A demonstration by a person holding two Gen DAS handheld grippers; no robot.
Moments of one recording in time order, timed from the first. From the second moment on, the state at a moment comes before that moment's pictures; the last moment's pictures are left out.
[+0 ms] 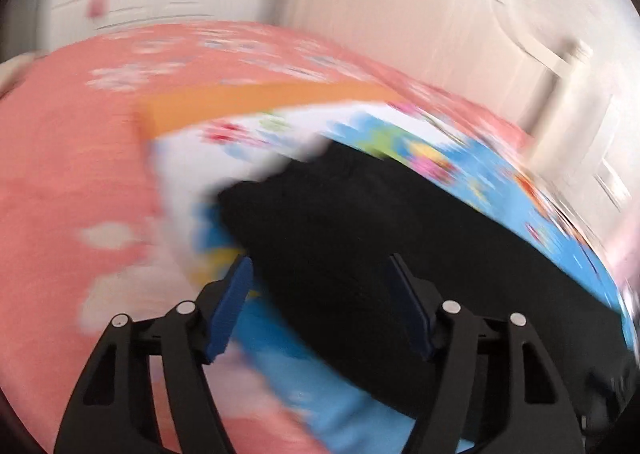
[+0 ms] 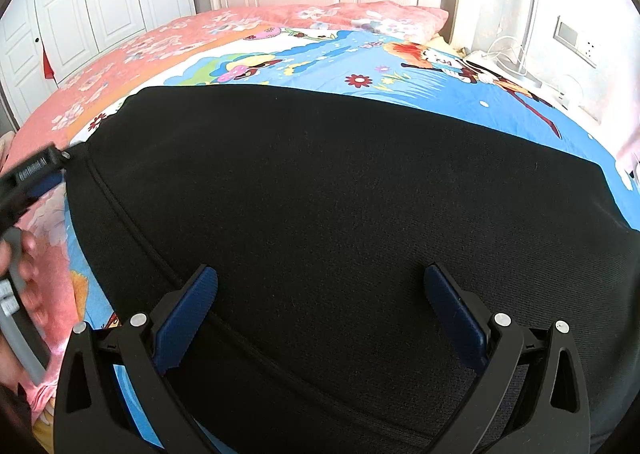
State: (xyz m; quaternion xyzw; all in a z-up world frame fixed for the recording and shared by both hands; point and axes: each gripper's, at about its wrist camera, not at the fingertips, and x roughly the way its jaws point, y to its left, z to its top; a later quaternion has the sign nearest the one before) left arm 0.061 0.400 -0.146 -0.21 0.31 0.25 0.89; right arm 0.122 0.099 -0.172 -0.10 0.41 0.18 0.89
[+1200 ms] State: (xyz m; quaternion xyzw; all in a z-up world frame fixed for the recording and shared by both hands) left arm 0.077 0.527 -0.228 -0.63 0.22 0.03 0.74; right arm 0.214 0.113 -0.116 -0.07 0.43 0.15 0.89
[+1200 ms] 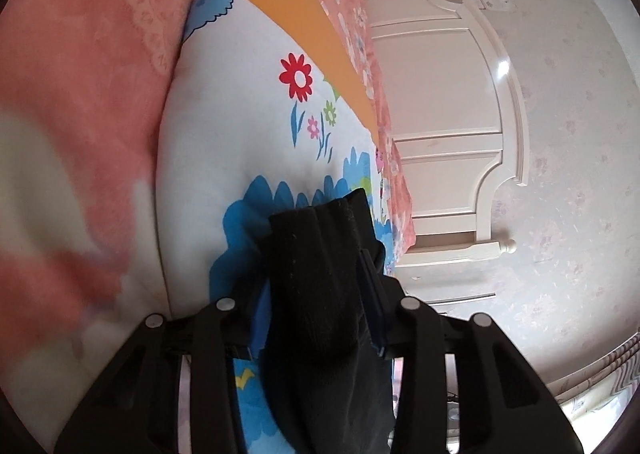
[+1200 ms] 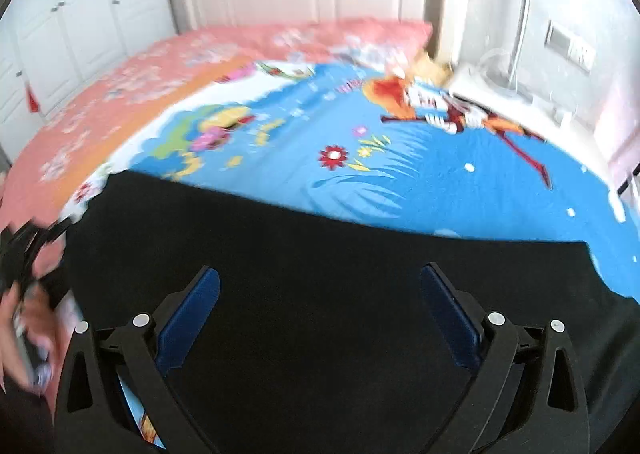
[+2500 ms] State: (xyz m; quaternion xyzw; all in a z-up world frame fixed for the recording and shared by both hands) left arm 0.066 0.496 -0.186 -0.51 0.20 -0.05 0.83; right arm 0.261 0.118 -0.163 -0.10 0.43 0.13 0.89
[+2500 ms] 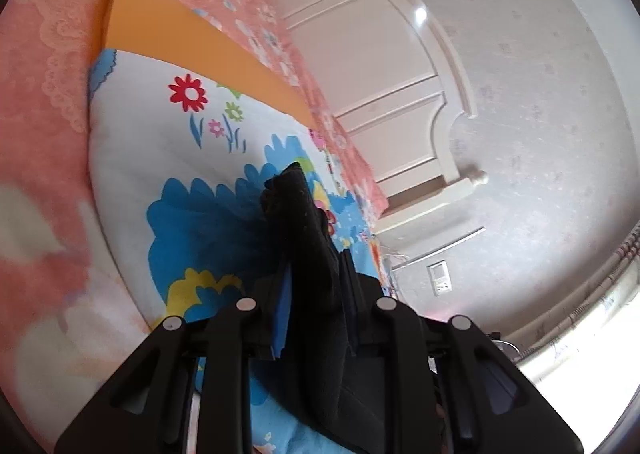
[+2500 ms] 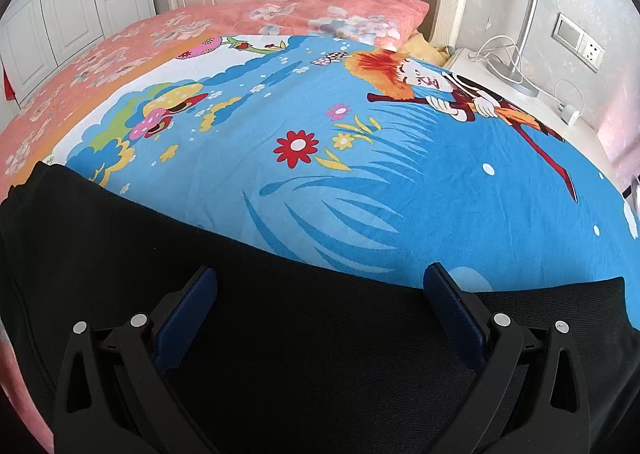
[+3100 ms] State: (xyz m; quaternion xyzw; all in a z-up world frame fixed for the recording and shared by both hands) left arm 0.088 0.488 -0.209 -0.51 0.29 0.00 0.81; right arm 0.236 0.159 -0.131 -0.13 0.39 0.19 0.89
